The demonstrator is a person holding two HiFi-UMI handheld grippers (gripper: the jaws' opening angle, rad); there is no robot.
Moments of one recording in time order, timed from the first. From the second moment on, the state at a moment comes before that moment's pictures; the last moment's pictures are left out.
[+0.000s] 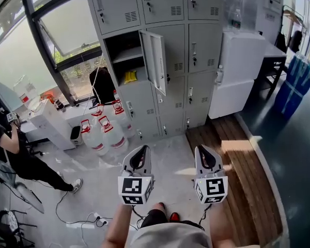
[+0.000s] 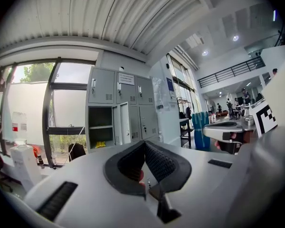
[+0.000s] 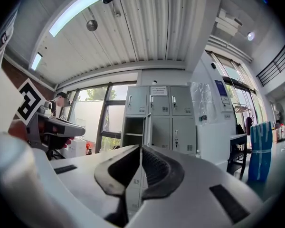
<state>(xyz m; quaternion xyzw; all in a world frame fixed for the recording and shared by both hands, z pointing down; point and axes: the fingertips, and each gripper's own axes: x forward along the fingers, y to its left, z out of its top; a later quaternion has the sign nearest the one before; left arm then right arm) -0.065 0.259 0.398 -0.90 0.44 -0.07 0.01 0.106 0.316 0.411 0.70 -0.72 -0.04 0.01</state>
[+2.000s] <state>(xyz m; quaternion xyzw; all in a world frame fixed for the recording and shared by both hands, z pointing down) 0.044 -0.140 0.405 -0.88 0.47 -0.07 -0.01 0.203 -0.102 0.416 0.64 -0.76 -0.02 0.02</state>
